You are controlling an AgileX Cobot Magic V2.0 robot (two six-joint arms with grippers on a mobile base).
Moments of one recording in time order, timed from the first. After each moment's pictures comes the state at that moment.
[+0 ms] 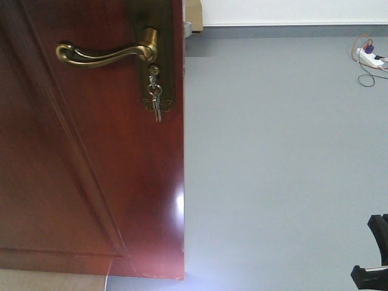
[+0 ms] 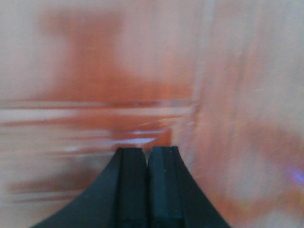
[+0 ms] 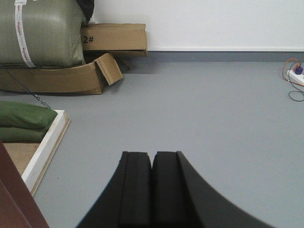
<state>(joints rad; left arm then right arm) -0.19 0.99 -0.98 -1.19 0.10 1.04 0.06 -0.01 0.03 0.07 0.38 -0.06</state>
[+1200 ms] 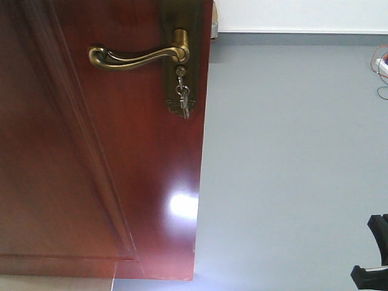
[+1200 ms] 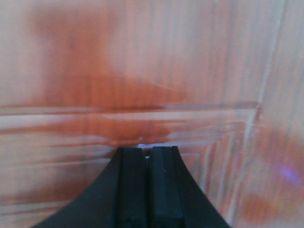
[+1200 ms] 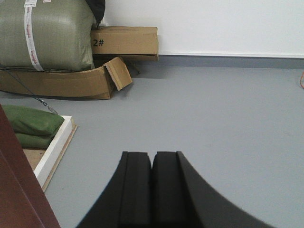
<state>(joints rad) -0.19 0.99 -0.98 -1.19 0.10 1.04 0.06 -0.01 0.03 0.07 0.38 -0.06</state>
